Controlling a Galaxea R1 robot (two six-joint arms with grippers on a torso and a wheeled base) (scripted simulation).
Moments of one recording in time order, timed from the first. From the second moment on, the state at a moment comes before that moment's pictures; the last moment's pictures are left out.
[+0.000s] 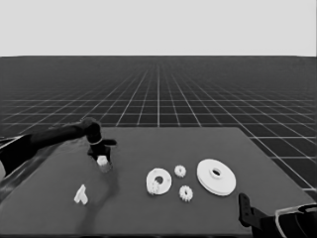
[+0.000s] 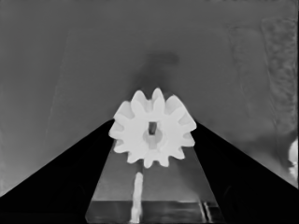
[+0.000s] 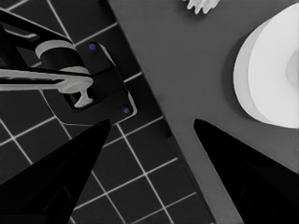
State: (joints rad) left arm 0.04 2.51 -1.82 0.13 1.40 -0.69; right arm -0.35 1.76 -0.39 -0.70 -1.18 0.32
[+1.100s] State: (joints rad) left arm 0.11 3.11 -1.99 0.25 1.45 -1.13; right arm -0.35 1.76 -0.39 -0.70 -1.18 0.32
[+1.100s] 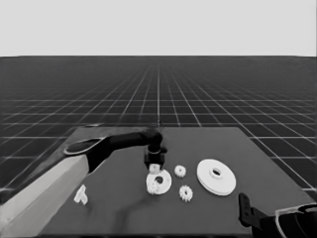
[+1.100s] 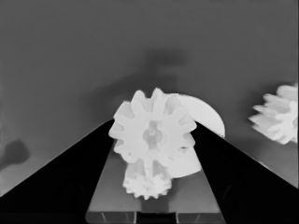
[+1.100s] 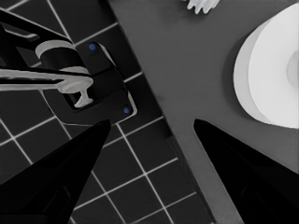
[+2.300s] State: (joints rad) left arm -0.02 3.08 -1.89 0.14 1.51 -1.19; right arm -0.35 1.76 -0.39 -0.70 -1.18 0.32
